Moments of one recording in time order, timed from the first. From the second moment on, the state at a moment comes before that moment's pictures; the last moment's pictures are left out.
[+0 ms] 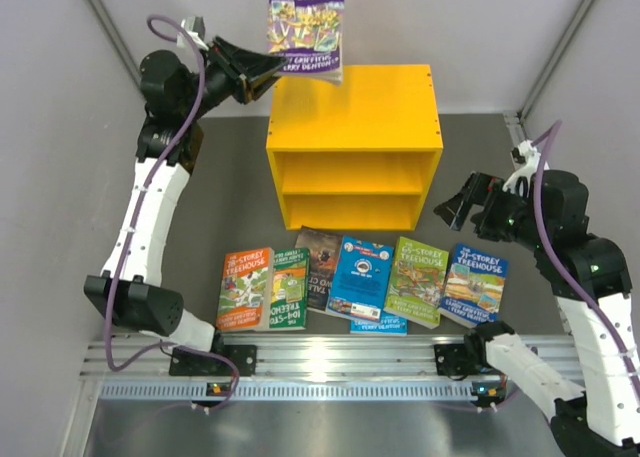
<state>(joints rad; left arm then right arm) -0.16 1.53 1.79 -0.02 0.68 -1.33 0.26 0.81 1.32 -1.04 -0.16 0.50</state>
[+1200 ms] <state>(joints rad) -0.14 1.38 1.58 -0.64 0.60 -1.10 0.26 0.78 1.17 -1.03 -0.17 0.54</state>
